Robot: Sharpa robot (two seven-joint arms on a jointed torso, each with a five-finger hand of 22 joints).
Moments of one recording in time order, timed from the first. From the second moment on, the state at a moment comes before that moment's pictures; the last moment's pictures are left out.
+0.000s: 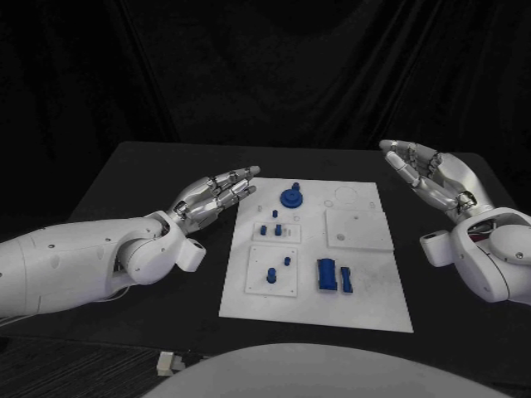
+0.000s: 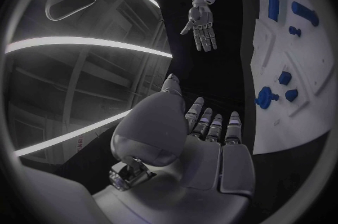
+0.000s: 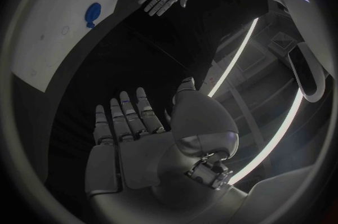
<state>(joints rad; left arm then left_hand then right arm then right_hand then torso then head) 1.07 -0.98 -0.21 1.56 -0.16 0.01 0.67 1.40 0.20 -0.29 0.29 0.29 0.35 0.05 0.06 0.04 0.04 0.02 0.19 0.03 0.00 0.03 0.00 0.00 0.17 0.01 0.14 0.01 0.03 1.20 -1.07 -0.21 1.79 -0.52 -0.66 0.39 0.96 0.09 -0.29 0.29 0.06 0.38 0.00 0.24 0.20 0.28 0.13 0.16 0.30 0.19 0.12 0.05 0.10 0.09 0.05 0.23 0.02 0.15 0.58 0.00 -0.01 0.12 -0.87</state>
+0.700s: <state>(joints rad) 1.07 -0.95 -0.19 1.55 -0.20 -0.08 0.66 0.93 0.13 -0.21 0.20 0.17 0.21 0.00 0.01 0.01 0.00 -0.02 0.10 0.01 0.00 0.01 0.00 0.00 0.13 0.00 0.02 0.01 0.00 1.15 -1.00 -0.16 1.72 -0.36 -0.63 0.58 0.13 0.00 0.00 0.00 0.00 0.00 0.00 0.00 0.00 0.00 0.00 0.00 0.00 0.00 0.00 0.00 0.00 0.01 0.00 0.01 0.00 0.00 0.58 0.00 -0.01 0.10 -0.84</state>
